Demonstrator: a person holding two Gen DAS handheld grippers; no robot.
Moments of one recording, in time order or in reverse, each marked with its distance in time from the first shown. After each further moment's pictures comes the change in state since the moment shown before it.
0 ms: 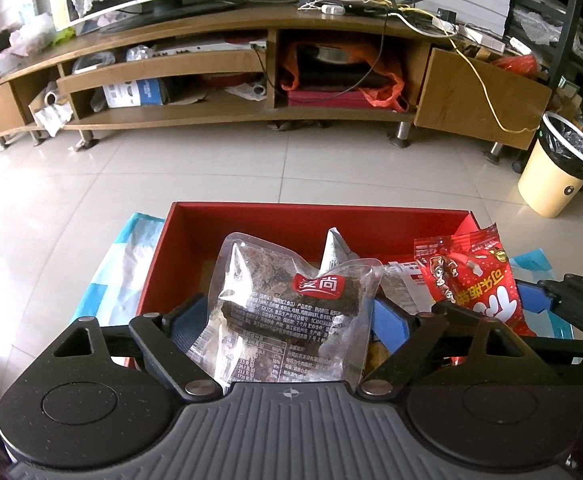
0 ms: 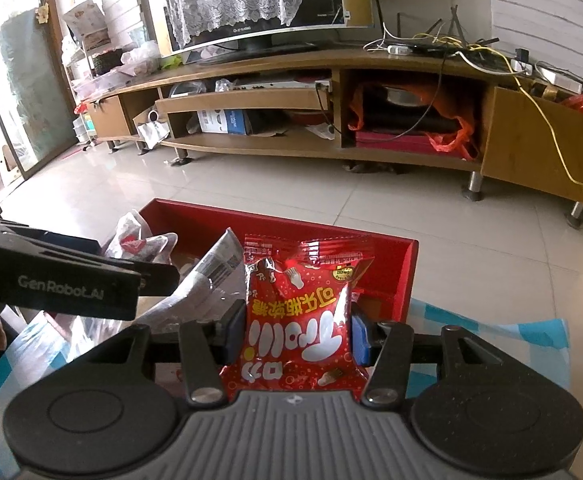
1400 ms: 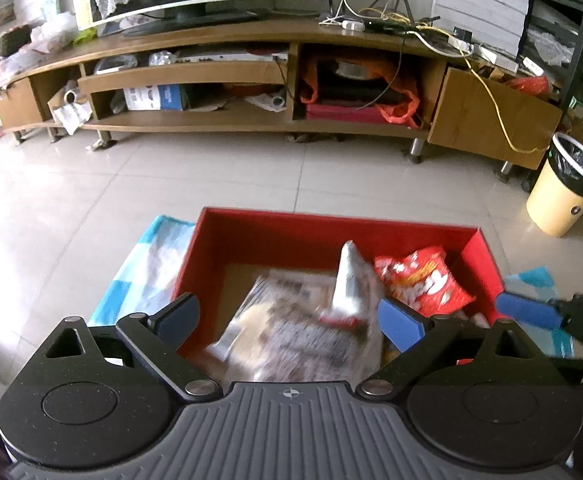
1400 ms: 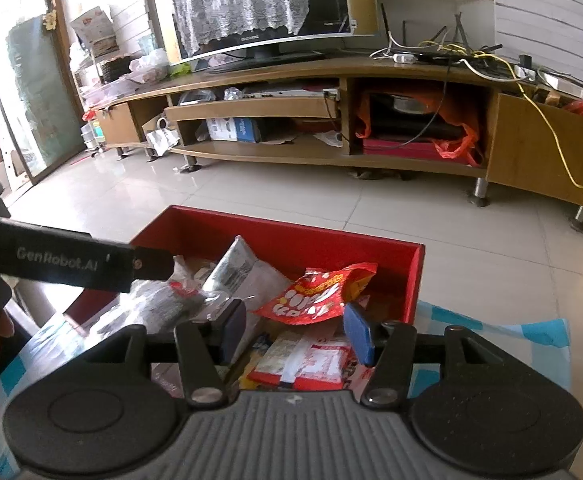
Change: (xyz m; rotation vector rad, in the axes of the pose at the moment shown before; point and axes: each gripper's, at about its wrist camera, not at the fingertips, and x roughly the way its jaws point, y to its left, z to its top) left arm -0.018 0.020 -0.005 -0.040 -0.034 0.025; right arm -0.016 0.007 -0.003 -0.003 -0.021 0.035
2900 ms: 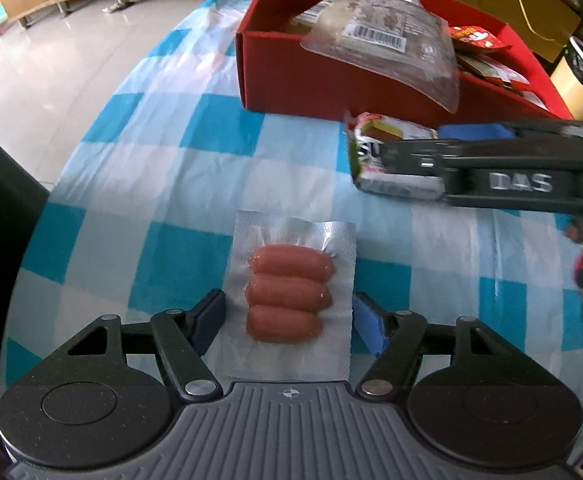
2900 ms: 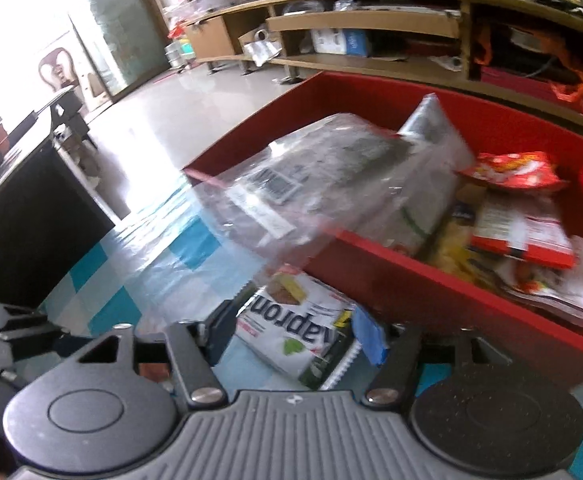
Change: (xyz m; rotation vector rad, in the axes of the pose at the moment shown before) left arm -0.025 0.050 -0.161 -0.042 0.352 -0.017; right arm 0.040 0.086 -0.066 -0.121 0.224 0.251
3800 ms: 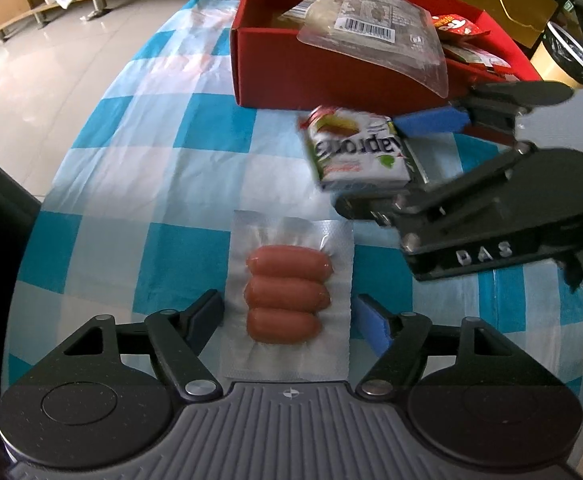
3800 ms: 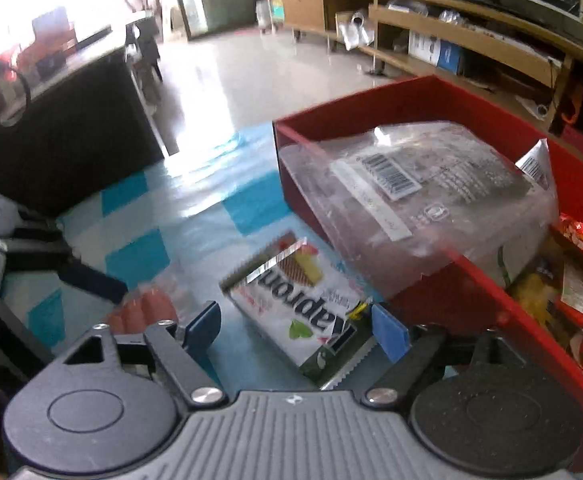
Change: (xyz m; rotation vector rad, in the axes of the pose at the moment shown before) left arm 0.002 0.011 -0.004 0.061 0.001 -0.044; right arm 0.025 0.028 0.000 -0.309 0.086 0.073
